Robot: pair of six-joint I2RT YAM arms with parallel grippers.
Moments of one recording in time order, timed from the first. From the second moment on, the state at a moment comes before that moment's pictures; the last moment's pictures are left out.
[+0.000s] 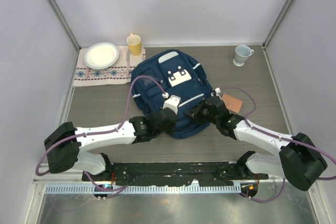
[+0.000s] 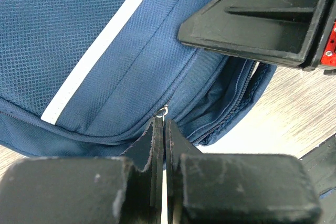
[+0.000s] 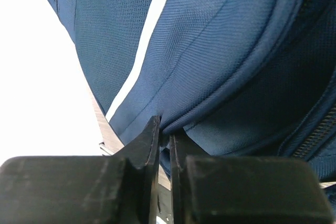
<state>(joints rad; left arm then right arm) -1.13 1.37 0.83 -0.17 -0.37 -0.53 0.65 1.17 0.51 0.08 -0.04 1.24</state>
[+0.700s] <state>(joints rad) -1.09 1.33 0.82 -0.35 -0.63 -0.55 0.66 1.05 0.51 -0.02 0.05 1.15</state>
